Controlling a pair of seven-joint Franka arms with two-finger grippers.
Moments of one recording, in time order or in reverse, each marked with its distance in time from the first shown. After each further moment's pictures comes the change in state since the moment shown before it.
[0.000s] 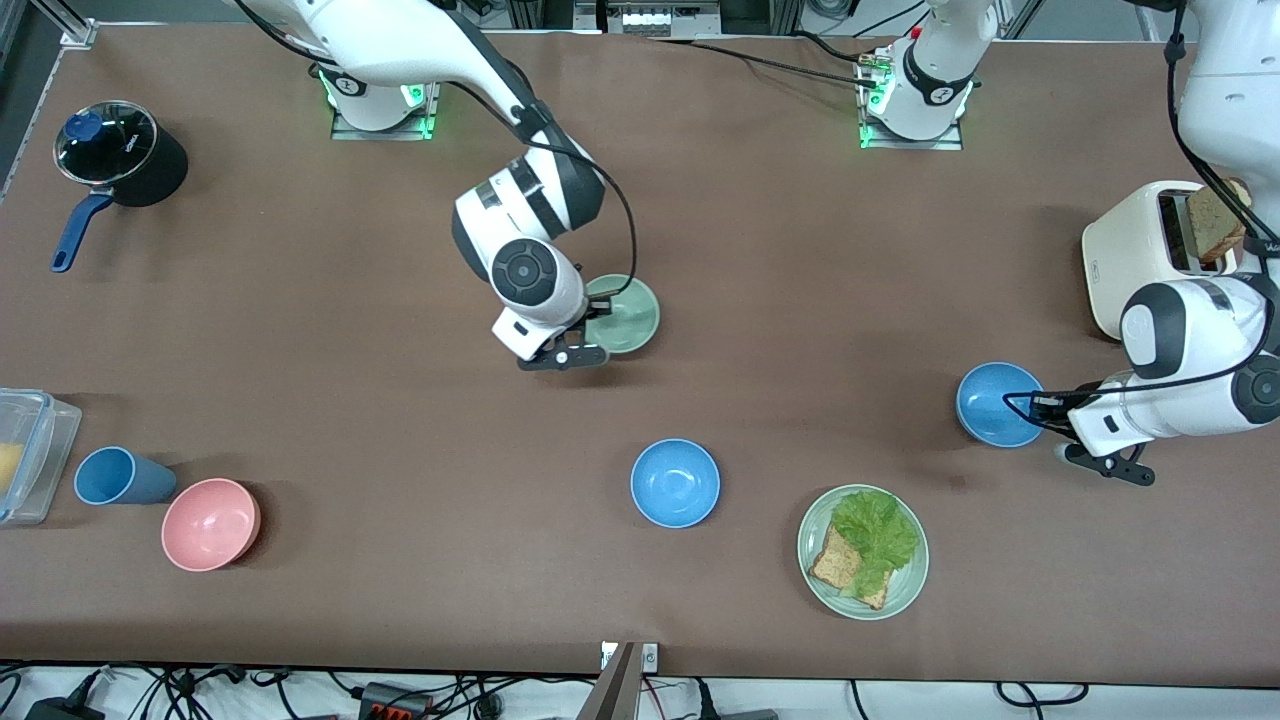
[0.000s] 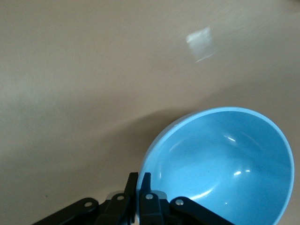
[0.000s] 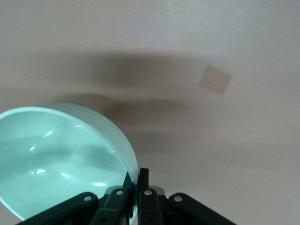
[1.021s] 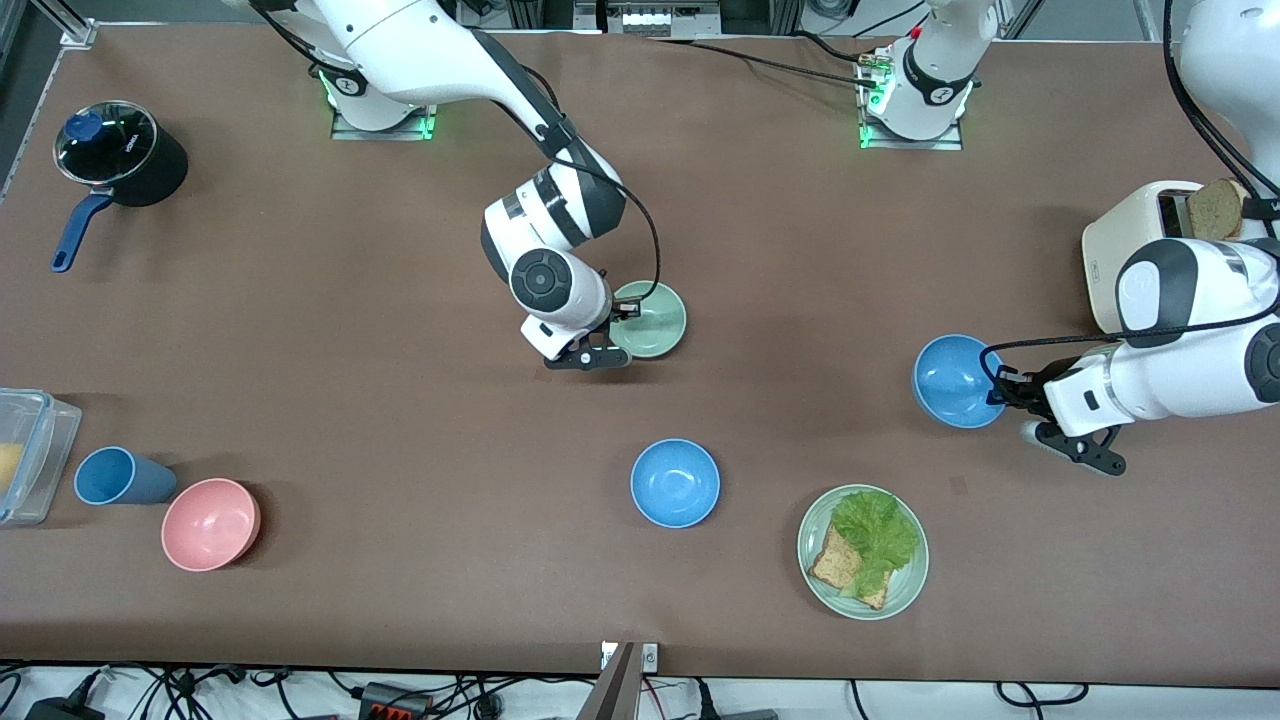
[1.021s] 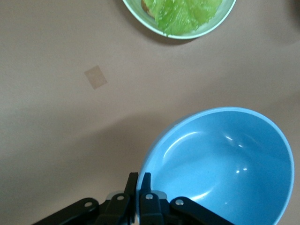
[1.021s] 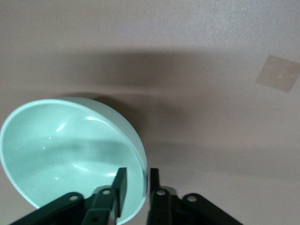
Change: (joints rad) left arm 0.029 -0.114 -0.170 0.013 -0.106 -0.156 -0.042; right arm 0.028 0.057 0.000 0.025 0.095 0.088 0.013
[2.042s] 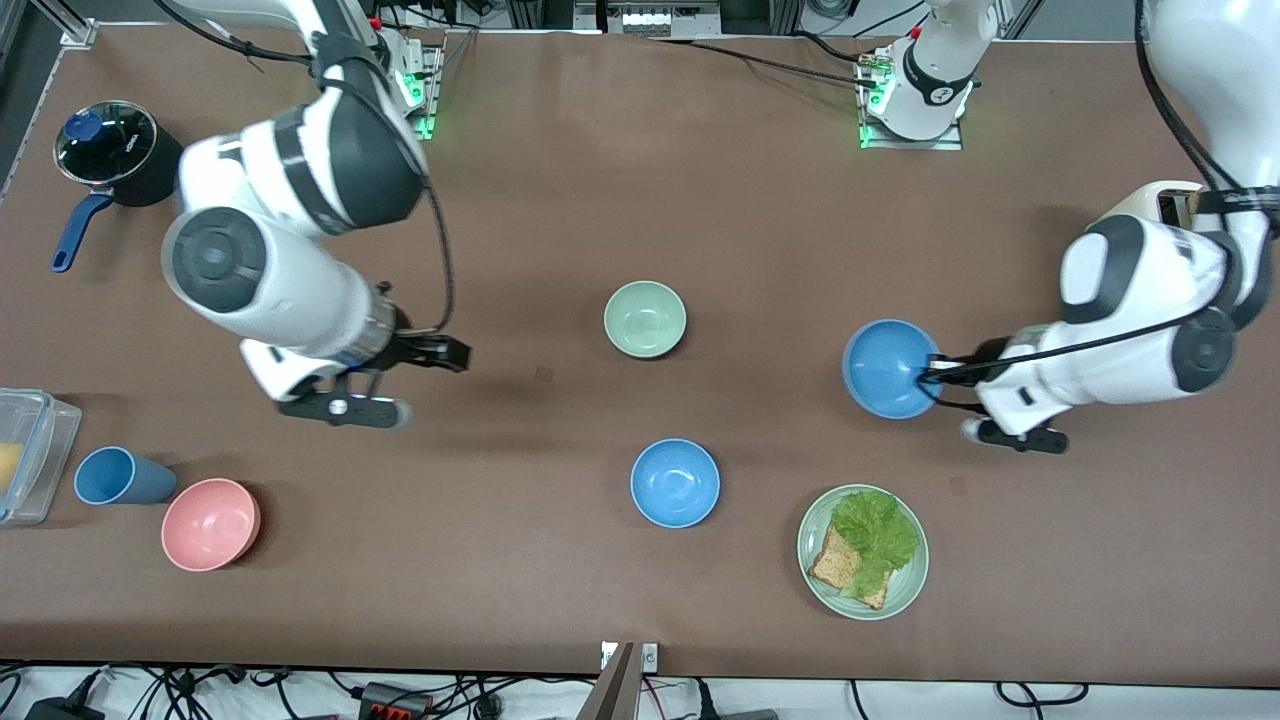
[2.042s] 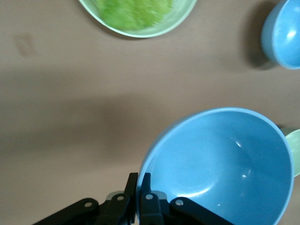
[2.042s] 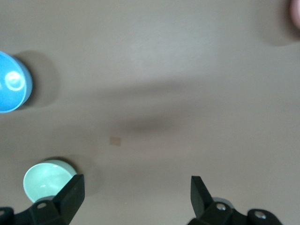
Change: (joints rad) left arm -0.010 -0.005 -0.220 0.011 -0.024 -0.084 -0.565; right arm -0.149 -0.182 -0.291 0.405 -0.138 -0.564 -0.053
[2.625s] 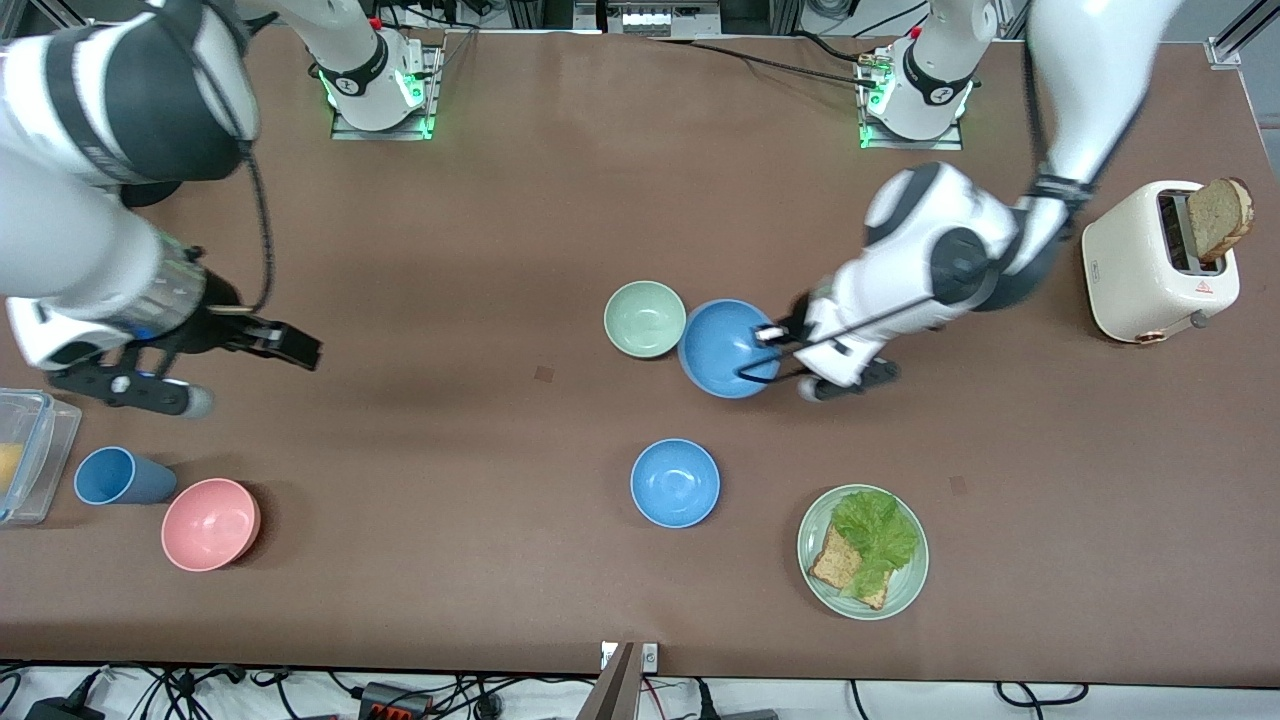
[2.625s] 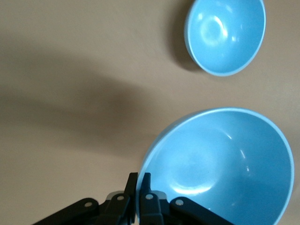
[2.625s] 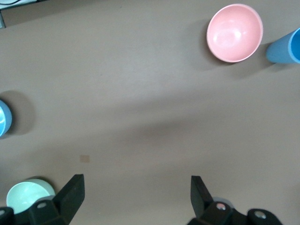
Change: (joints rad) left arm -0.176 0.005 -0.155 -0.162 -0.003 0.345 -0.648; right arm -0.068 -0.096 -0.128 0.002 -0.003 -0.042 -0.122
